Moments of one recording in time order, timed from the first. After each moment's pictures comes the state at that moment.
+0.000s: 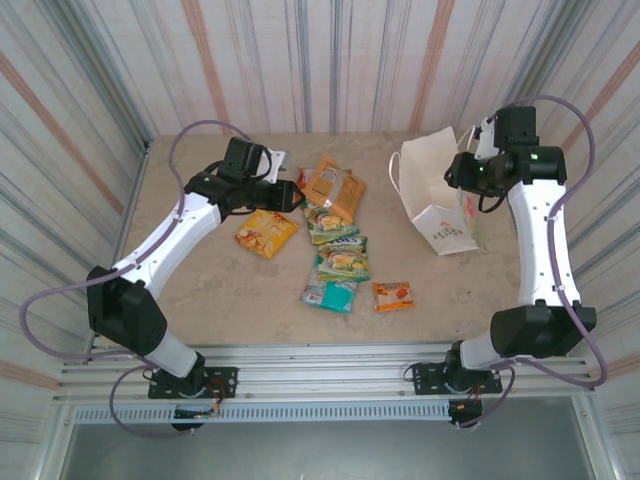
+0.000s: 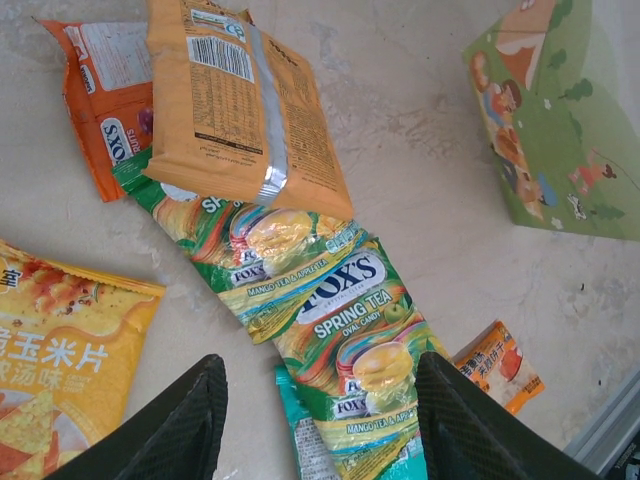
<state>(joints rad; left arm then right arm) -0.45 1.56 1.45 -0.68 0.34 -0.25 -0.05 1.46 1.71 -1.21 -0.20 0.20</state>
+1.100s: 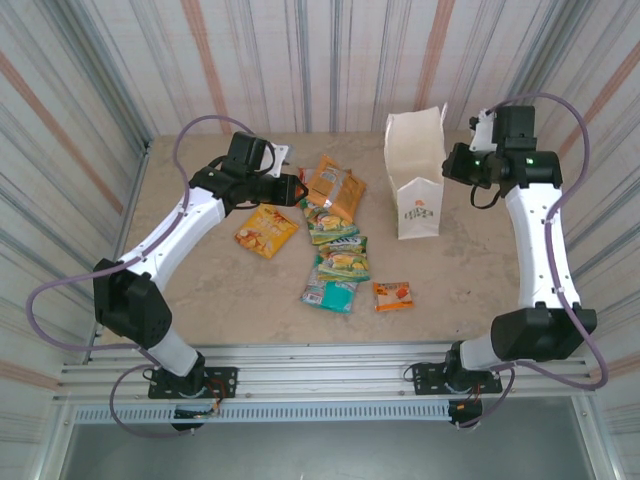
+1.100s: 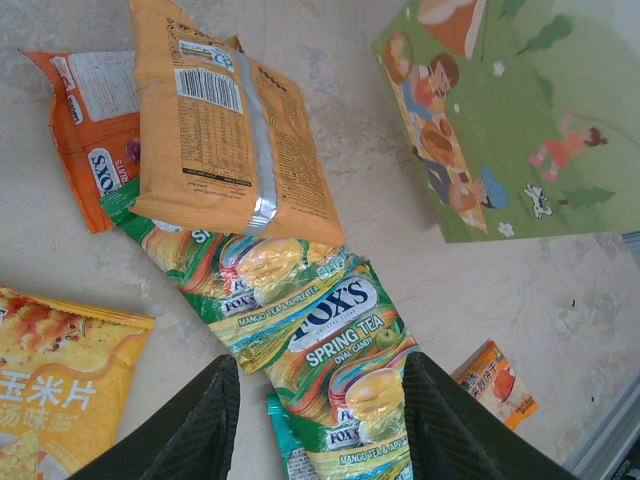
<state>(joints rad) -0.45 1.60 1.49 -0.66 0.35 -0.25 -0.03 1.43 1.65 -1.01 -0.34 0.29</state>
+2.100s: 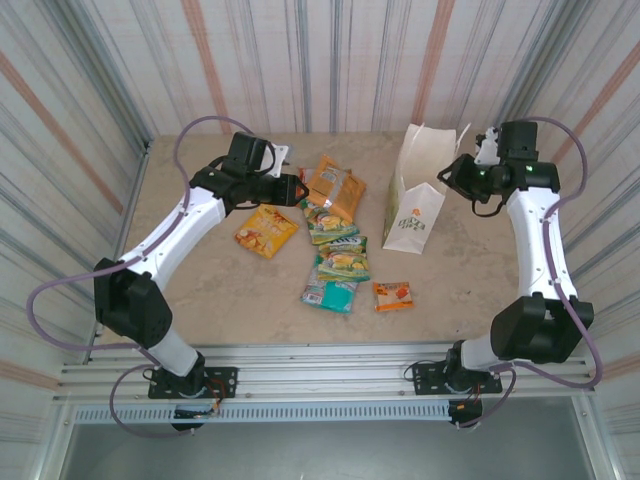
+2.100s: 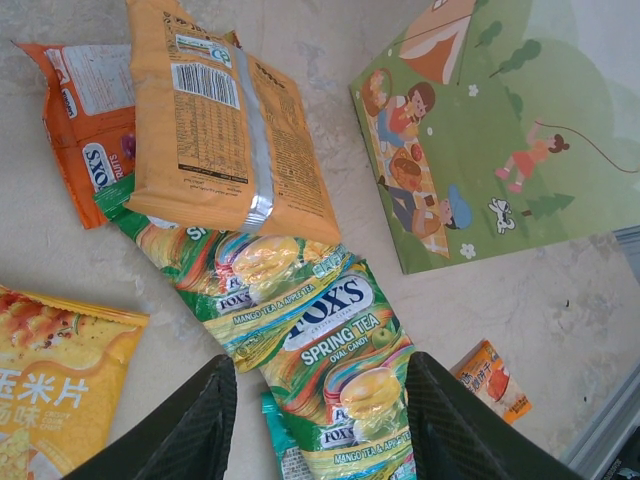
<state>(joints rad) -0.45 1.61 1.49 -0.66 0.36 -0.27 -0.11 1.43 1.52 -0.96 -0.45 0.38</state>
